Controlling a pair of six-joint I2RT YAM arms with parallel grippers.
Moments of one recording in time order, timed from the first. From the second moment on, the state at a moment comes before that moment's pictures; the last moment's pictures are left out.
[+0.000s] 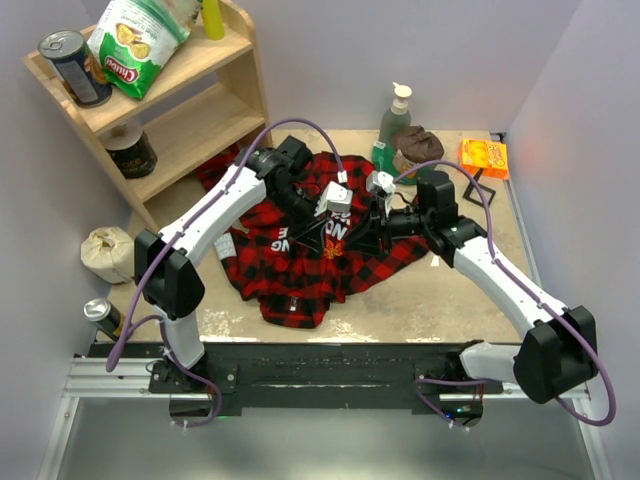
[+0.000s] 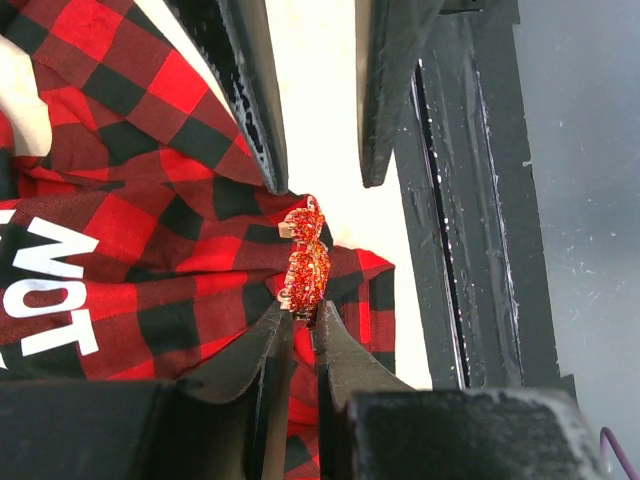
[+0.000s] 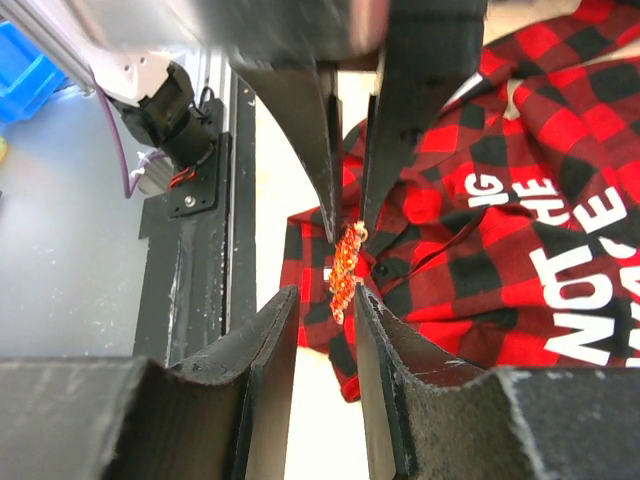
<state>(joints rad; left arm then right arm) -0.60 1.84 1.82 -1.30 0.84 0.90 0.39 1.26 0.97 -0.15 -1.08 -0.10</state>
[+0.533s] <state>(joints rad) -0.60 1.83 1.84 -1.31 0.89 0.91 0.41 1.26 0.94 -0.16 -1.06 -0.11</state>
